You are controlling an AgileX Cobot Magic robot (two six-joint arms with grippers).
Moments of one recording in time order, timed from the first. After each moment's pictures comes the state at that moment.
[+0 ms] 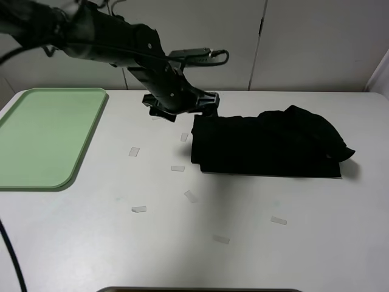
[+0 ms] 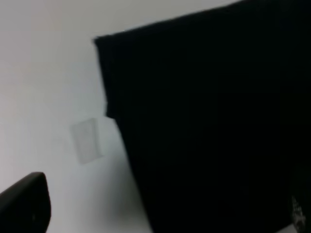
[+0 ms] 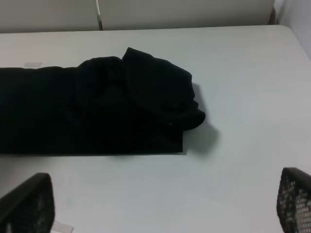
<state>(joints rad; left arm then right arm) -0.59 2.13 -1.50 -0.21 0.37 -0.12 -0.09 0.00 -0.49 0.08 1.03 -0.01</state>
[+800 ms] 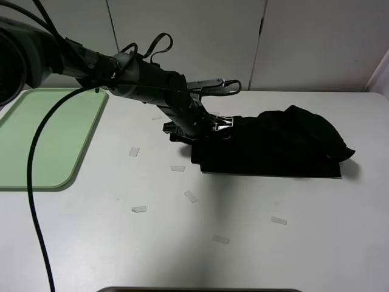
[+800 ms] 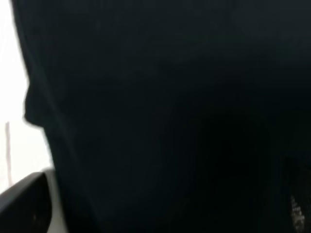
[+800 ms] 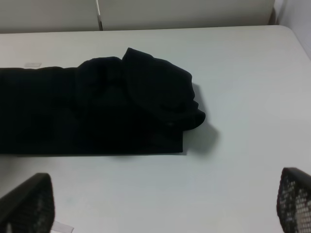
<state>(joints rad) -0.66 2.31 -1.54 -0.24 0.20 -0.25 -0.09 0.00 -0.49 0.08 1.03 -0.01</state>
